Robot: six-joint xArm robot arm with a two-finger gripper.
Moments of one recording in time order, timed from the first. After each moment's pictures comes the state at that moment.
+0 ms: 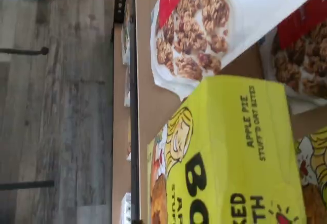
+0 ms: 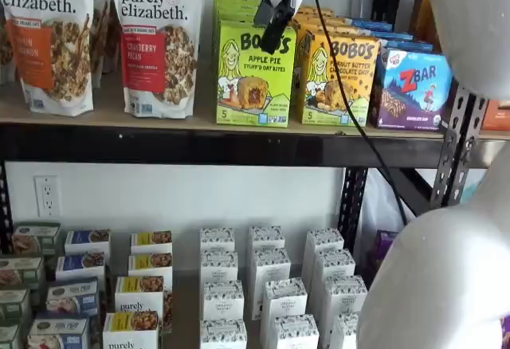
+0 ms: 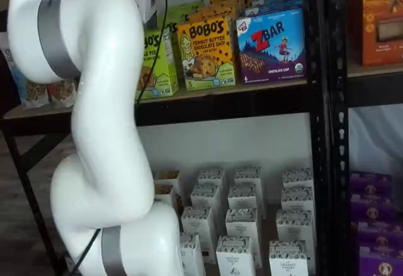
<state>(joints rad) 0.17 -0.22 -1.46 0.34 1.41 -1.36</state>
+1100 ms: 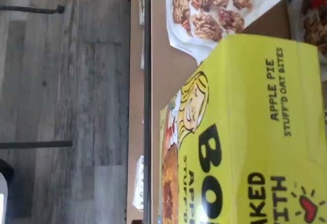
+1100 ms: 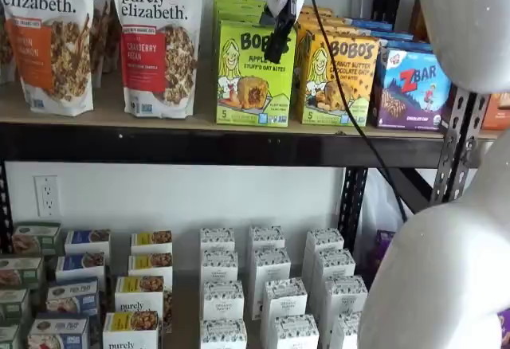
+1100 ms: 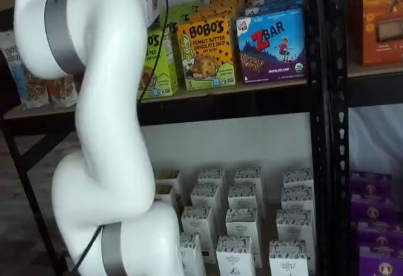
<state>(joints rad) 0.21 -0.17 -1.52 0.23 1.49 -1.33</state>
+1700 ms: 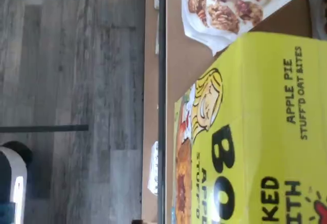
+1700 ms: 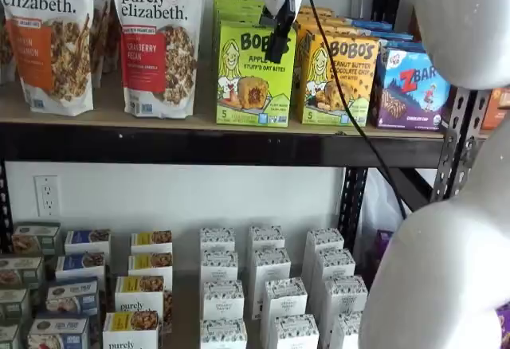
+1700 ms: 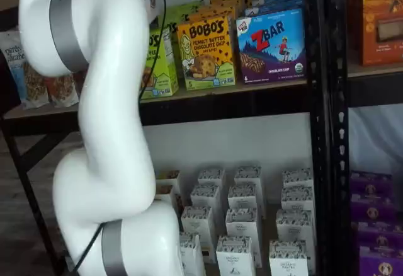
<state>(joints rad) 0.23 -0.13 -1.59 0.19 1.57 -1.31</state>
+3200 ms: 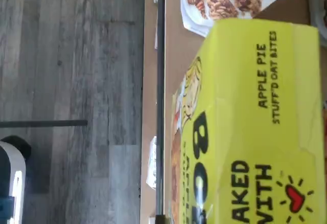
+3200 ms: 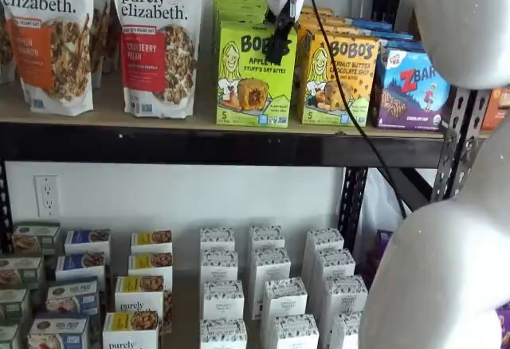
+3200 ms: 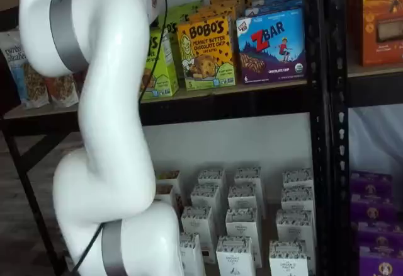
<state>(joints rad) 0.23 -0.13 -1.59 0.18 1.57 -1.32</state>
